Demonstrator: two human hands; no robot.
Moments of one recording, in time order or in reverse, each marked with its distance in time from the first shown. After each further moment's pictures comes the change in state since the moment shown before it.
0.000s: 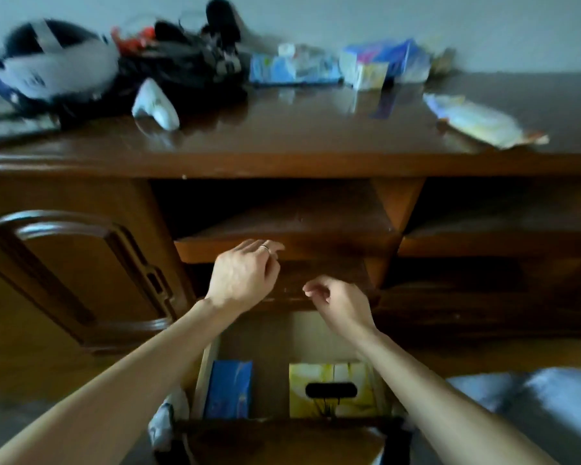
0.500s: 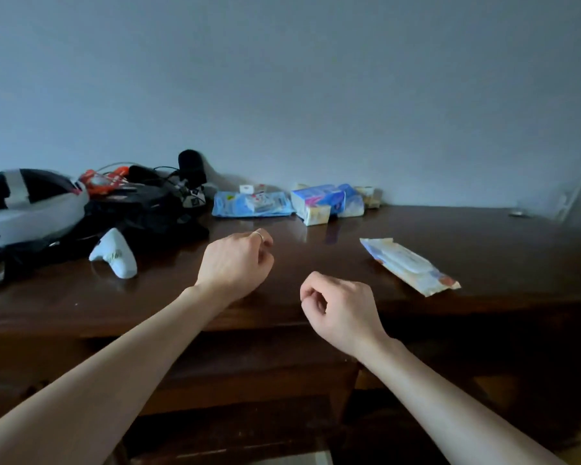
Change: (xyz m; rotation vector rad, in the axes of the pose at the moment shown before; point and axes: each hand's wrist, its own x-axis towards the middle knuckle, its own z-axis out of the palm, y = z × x) left_hand 0.230 0.026 -0.085 -0.012 0.158 0.001; right_hand 0.097 -0.080 -0.204 -0.243 0.592 -0.587
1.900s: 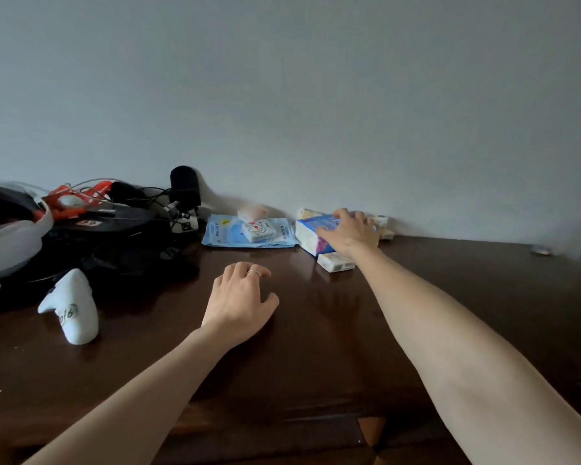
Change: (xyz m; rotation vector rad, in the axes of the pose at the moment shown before) left_hand 0.054 -0.043 0.083 -0.177 -0.221 -0.221; right_hand 0.233 0.175 0.097 -0.281 -0.370 0.708
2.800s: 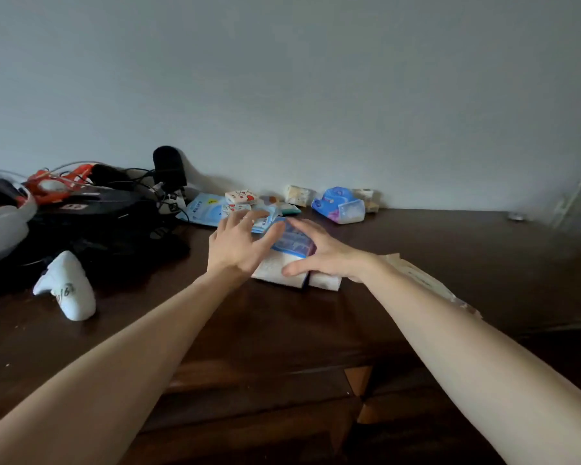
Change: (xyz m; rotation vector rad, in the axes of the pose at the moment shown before) left_hand 0.032 0.022 -0.017 -0.189 0.051 -0.078; right_hand -0.108 0.014 -0.006 0.472 -0.557 -0.331
